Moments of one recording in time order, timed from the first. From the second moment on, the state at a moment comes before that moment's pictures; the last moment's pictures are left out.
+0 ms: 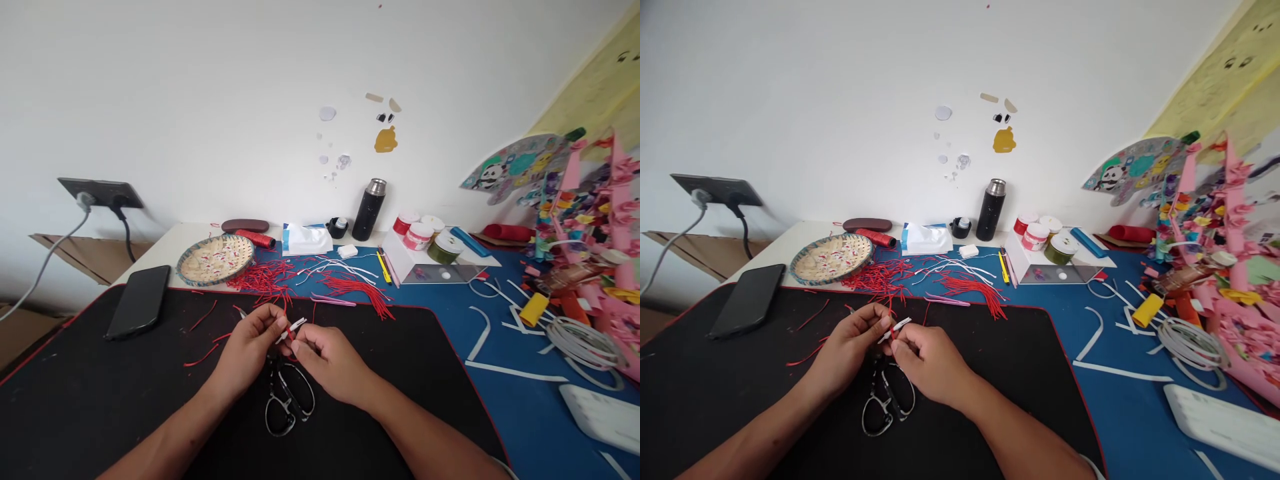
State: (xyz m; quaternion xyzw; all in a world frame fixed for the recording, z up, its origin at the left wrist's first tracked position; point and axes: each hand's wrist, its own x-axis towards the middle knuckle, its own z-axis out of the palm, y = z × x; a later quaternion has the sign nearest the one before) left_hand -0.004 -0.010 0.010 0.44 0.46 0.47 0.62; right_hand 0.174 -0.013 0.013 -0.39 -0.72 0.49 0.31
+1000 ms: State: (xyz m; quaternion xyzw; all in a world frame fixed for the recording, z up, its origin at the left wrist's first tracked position) left_hand -0.008 -0.007 -0.004 0.40 0.45 0.51 0.61; right_hand 0.168 -0.016 0.006 -0.39 -0.67 0.54 0.33
